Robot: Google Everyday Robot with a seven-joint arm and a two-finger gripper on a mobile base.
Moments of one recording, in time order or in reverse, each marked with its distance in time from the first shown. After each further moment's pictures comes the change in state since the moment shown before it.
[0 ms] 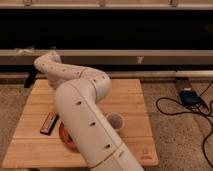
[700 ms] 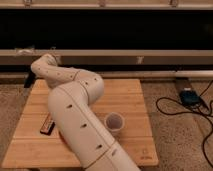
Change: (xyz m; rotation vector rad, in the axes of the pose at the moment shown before) arm -0.012 -0.017 0.017 0.095 0.029 0.072
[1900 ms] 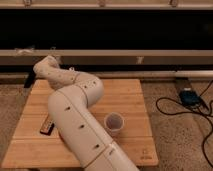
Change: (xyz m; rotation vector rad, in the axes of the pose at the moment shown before) arm 0.000 -0.009 0.020 0.001 0.009 -0.004
